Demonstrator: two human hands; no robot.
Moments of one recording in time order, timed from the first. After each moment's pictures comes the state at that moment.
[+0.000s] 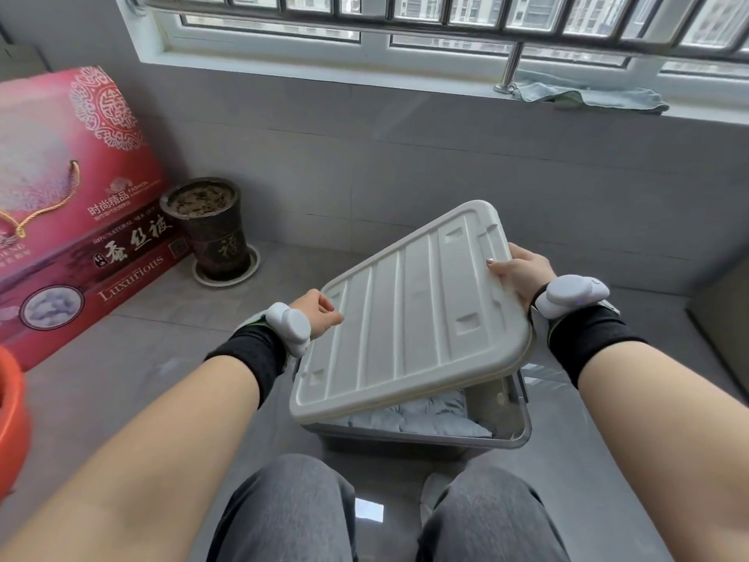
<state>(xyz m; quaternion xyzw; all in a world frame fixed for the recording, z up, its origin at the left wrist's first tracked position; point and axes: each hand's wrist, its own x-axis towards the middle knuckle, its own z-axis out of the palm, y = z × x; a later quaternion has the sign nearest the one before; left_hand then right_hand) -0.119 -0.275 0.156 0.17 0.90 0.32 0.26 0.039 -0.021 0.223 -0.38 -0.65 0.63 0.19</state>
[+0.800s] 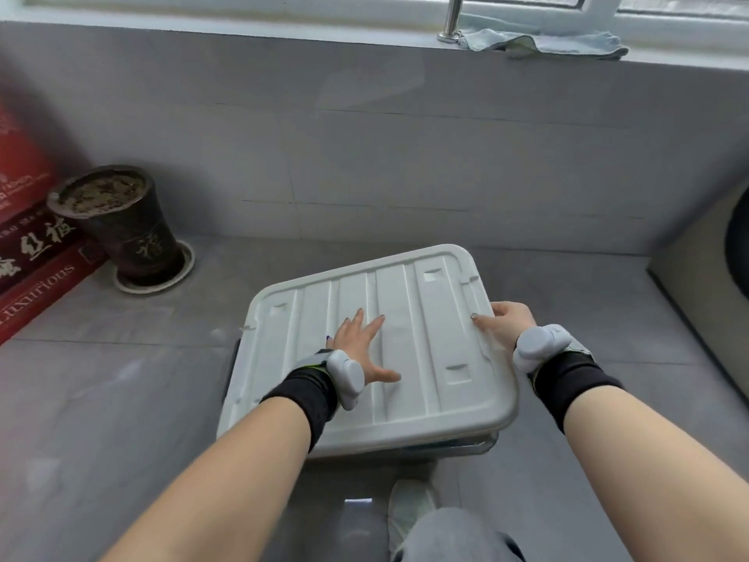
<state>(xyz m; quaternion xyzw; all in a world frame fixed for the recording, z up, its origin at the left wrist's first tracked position) -0.054 -0.133 0.061 0.37 0.88 0.12 0.29 0.085 0.065 0.098 -0.49 -0.70 0.52 0.09</state>
